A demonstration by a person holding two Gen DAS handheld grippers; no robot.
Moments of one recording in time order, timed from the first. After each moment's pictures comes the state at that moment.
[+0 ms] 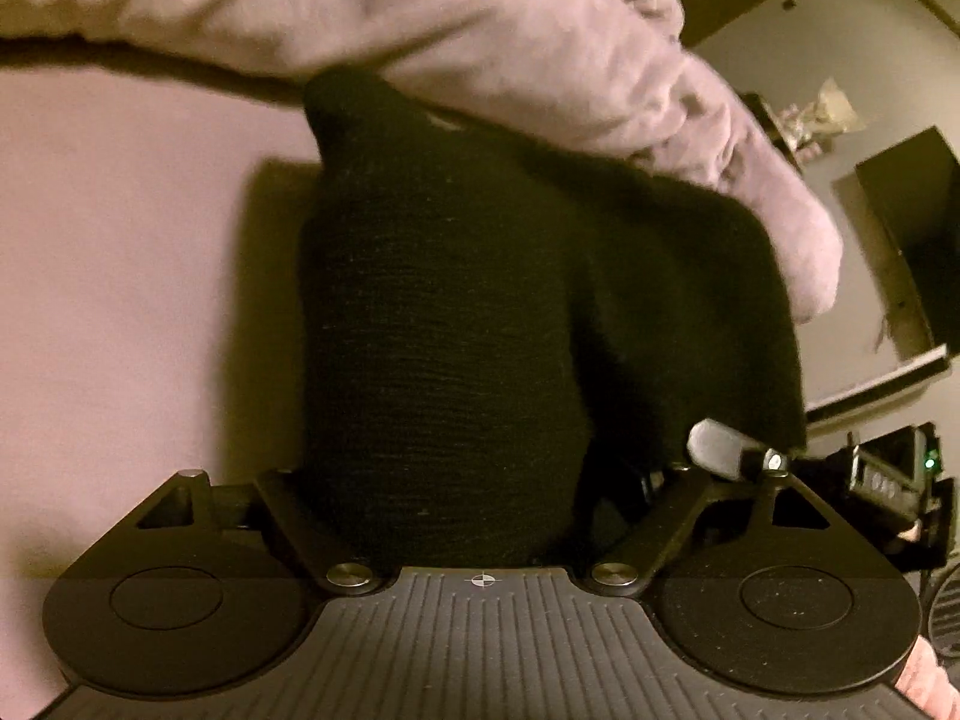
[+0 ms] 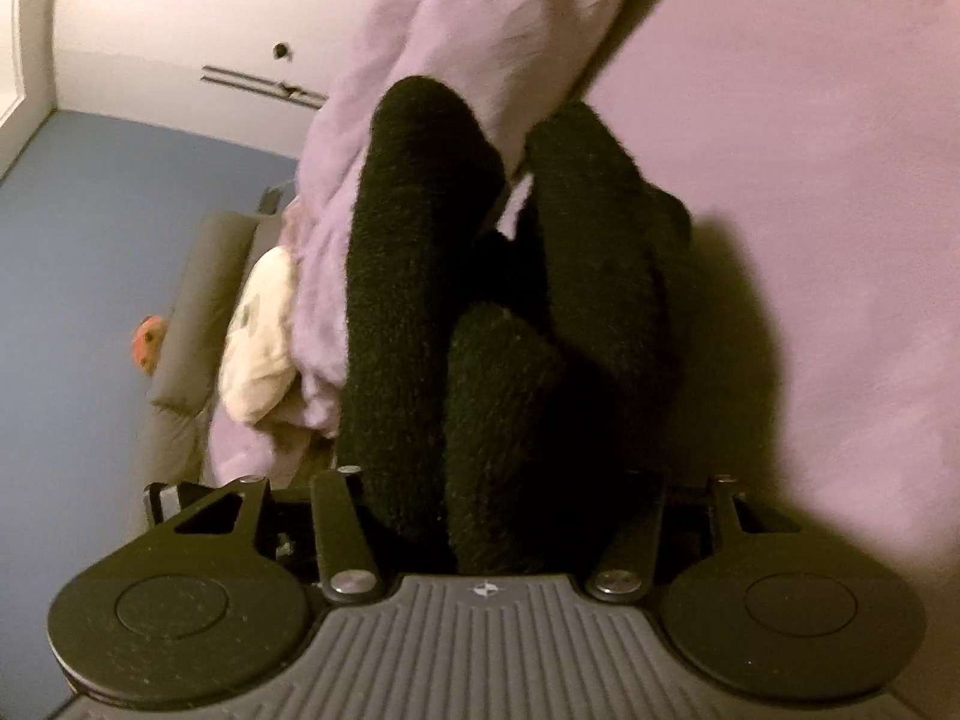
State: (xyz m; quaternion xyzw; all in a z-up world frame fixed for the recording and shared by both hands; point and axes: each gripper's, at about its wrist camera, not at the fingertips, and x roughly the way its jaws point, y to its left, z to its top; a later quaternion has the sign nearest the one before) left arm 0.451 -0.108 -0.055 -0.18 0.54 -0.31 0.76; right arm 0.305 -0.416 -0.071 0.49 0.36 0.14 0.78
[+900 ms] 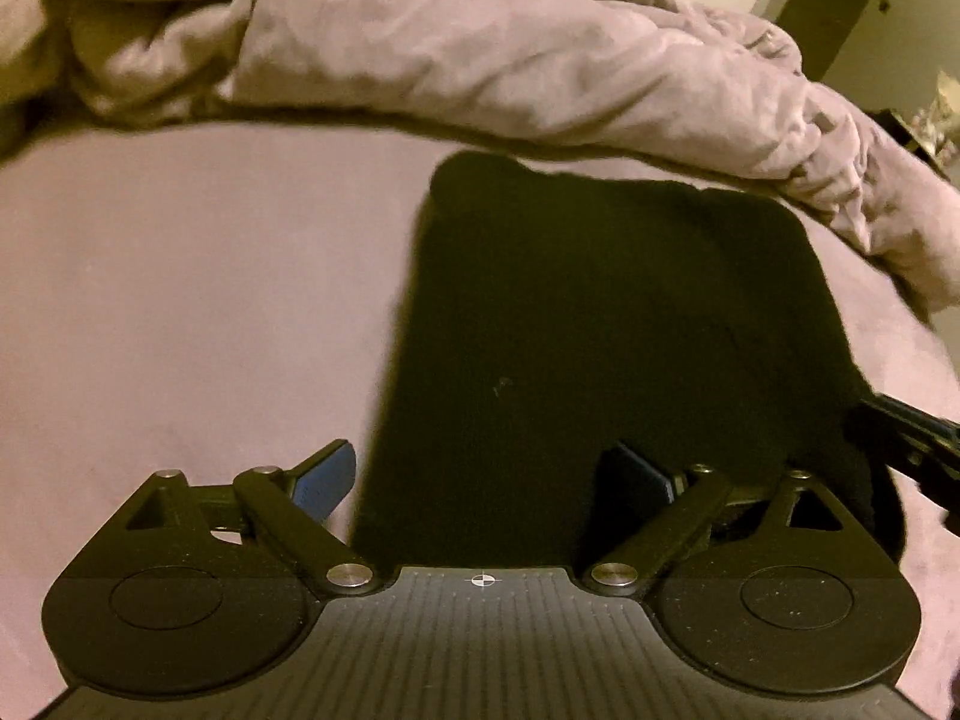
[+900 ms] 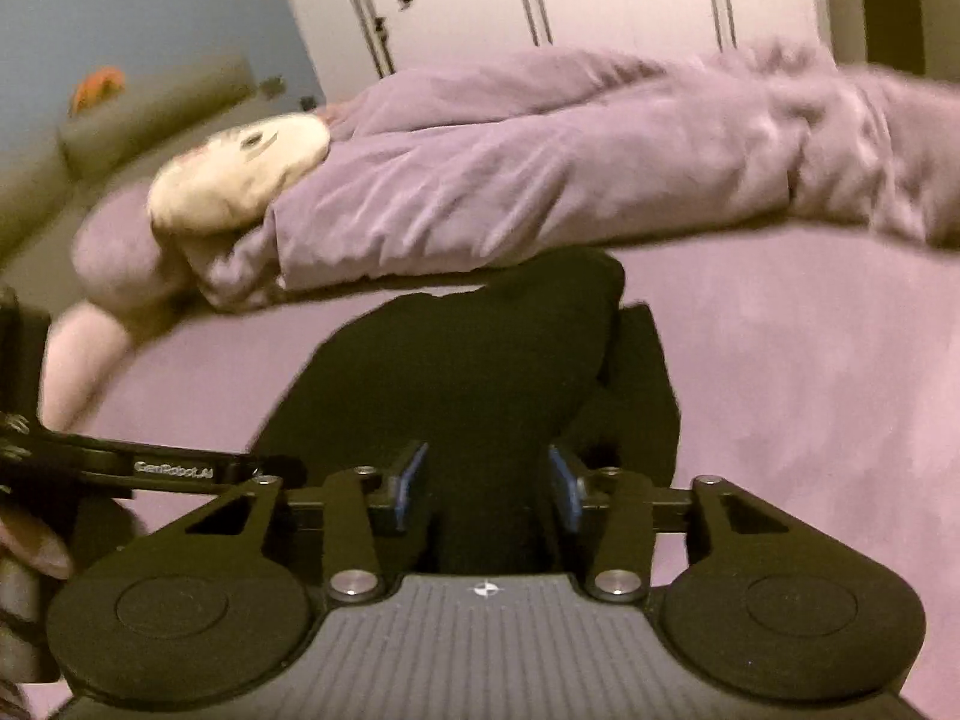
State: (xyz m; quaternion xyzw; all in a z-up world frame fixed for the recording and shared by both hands) left arm 0.358 -0.025 -0.043 -0.07 0.49 -0.14 0.86; right arm 0.227 -0.249 0.004 0.09 0.32 0.02 0.94
